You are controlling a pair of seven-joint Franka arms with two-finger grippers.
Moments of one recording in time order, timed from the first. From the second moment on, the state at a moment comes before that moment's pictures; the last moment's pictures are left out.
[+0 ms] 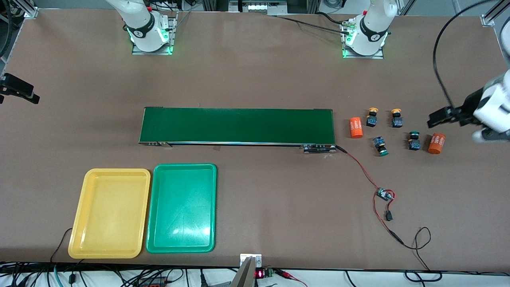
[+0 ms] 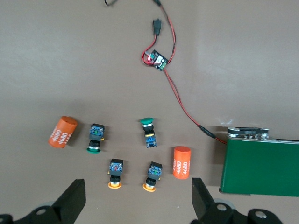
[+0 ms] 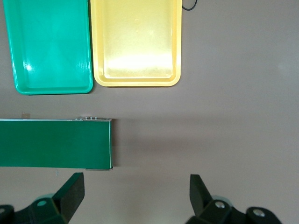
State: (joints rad) left arm 0.04 0.16 0.00 -1.65 -0.03 1.72 -0.04; right arm -0.02 0.07 -0.11 -1.50 0.02 1.56 -0.12
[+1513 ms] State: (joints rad) left arm -0.02 0.26 -0.07 -2.16 -0.10 2.15 -0.06; right arm -0.02 0.07 -0.11 -1.50 0.02 1.56 -0.12
